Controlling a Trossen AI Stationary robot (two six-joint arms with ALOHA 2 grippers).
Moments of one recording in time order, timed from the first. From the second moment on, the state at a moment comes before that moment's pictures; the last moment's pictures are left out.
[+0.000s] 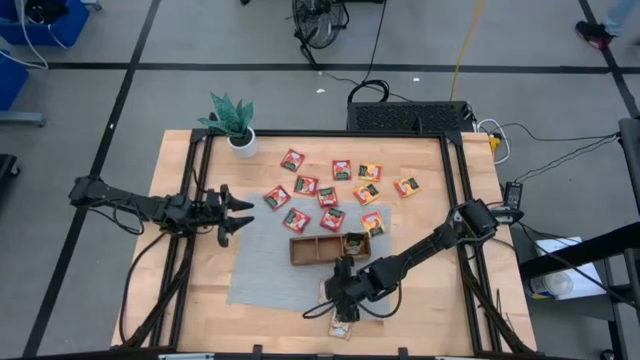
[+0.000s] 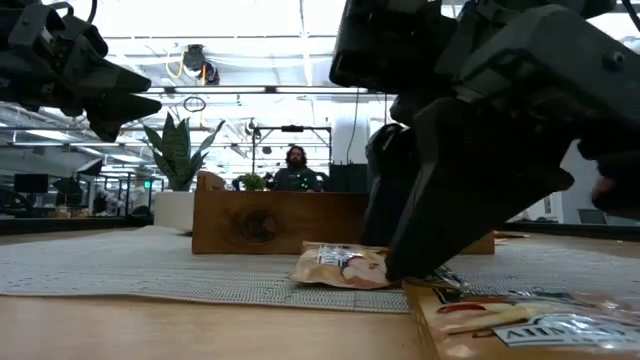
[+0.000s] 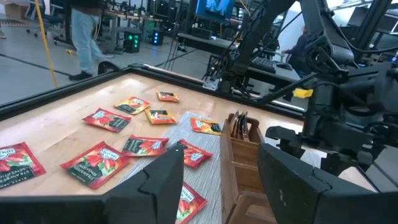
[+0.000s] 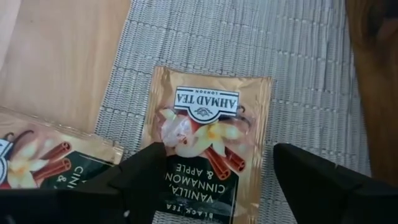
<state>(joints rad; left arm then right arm) -0.23 0.24 0.01 0.18 -0.34 -0.27 0.49 2.05 1.26 -0.33 0.22 0.34</state>
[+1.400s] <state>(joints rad) -0.23 0.24 0.01 0.19 -0.34 -0.27 0.53 1.91 1.26 -0.39 0.19 0.22</state>
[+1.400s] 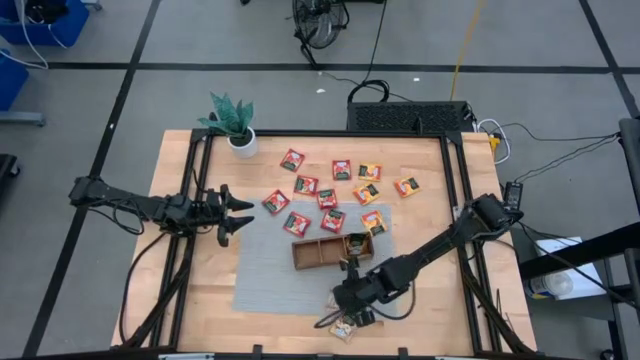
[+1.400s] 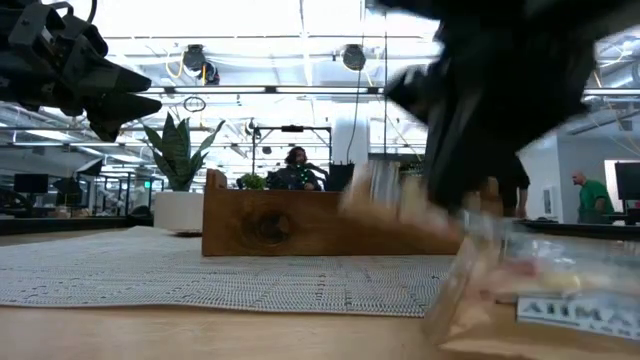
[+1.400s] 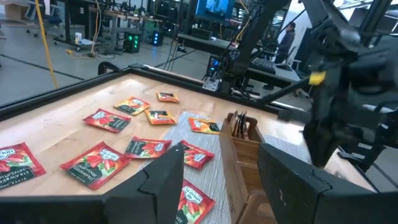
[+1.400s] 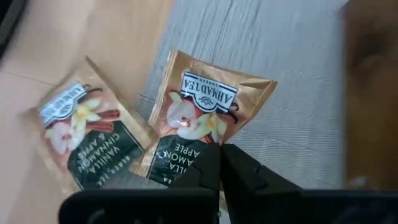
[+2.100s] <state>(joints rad) -0.23 0.24 0.01 0.19 -0.34 -0.27 0.43 1.83 1.44 -1.30 0.68 0.00</state>
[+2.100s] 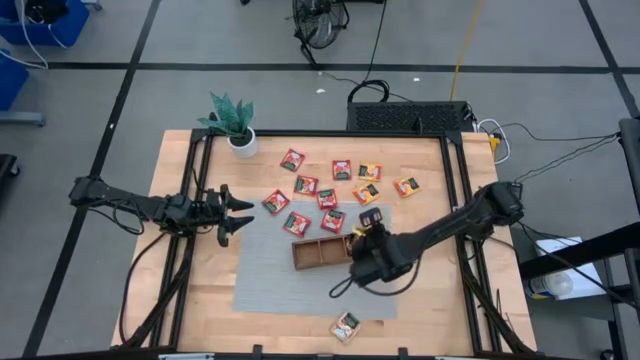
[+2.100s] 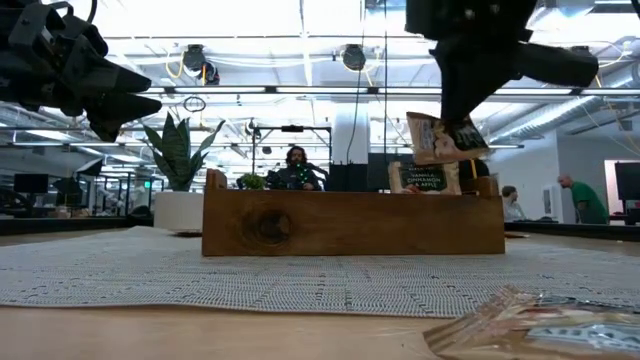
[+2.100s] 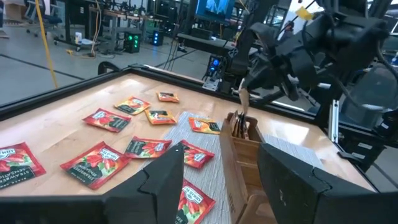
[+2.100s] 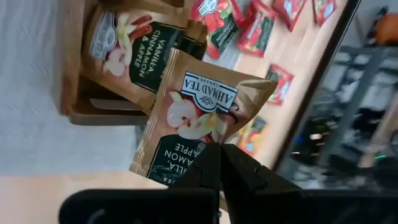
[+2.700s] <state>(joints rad) -0.23 0.24 0.01 0.19 -0.34 -0.27 0.52 1.90 1.46 -1.21 0.84 0.55</state>
